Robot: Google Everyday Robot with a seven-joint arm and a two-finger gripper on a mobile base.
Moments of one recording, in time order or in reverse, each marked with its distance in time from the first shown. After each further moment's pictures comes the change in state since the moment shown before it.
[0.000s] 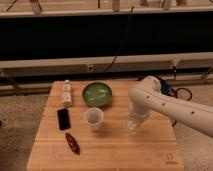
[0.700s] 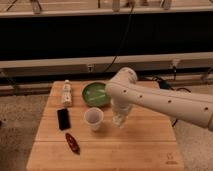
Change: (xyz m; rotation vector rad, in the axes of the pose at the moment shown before) arm -0.046 -0.065 -0.033 -0.020 0.058 -0.135
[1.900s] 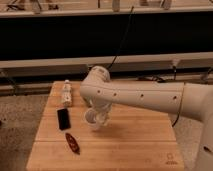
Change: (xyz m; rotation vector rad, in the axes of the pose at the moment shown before) arm -0.031 -0.064 -0.012 0.002 0.072 -0.149
